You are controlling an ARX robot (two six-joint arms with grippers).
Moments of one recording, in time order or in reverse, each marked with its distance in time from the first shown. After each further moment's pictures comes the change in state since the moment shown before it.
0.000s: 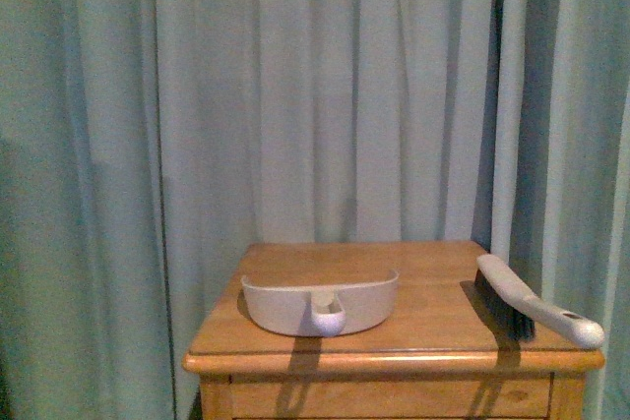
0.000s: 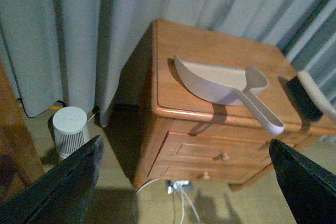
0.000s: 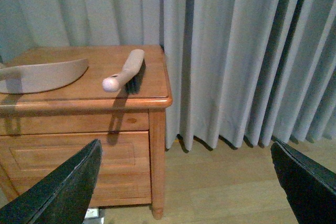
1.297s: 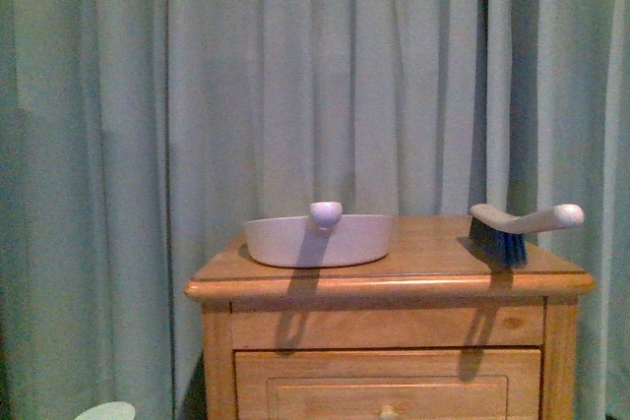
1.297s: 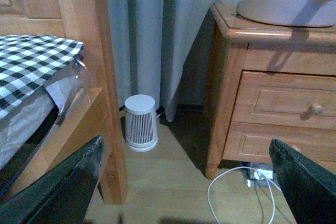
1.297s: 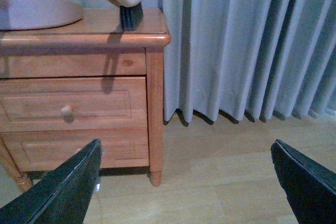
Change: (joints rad) left arm 0.156 -1.021 -0.809 0.083 -0.093 0.122; right arm 0.000 0.000 0.000 0.000 0.000 -0.003
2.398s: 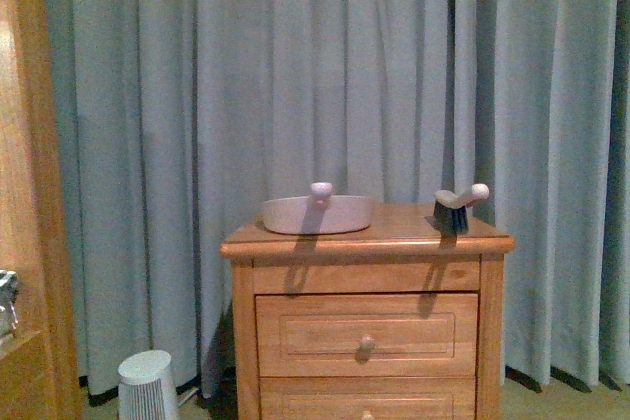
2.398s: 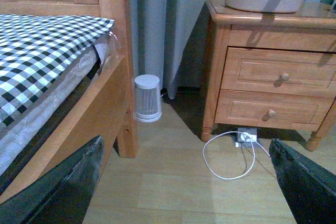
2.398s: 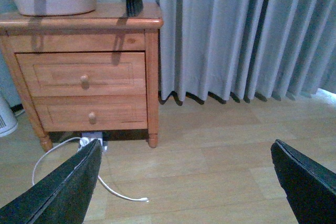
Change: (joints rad) left arm 0.000 0.000 0.000 0.000 0.000 0.000; right arm 0.000 0.000 0.000 0.000 0.000 0.000
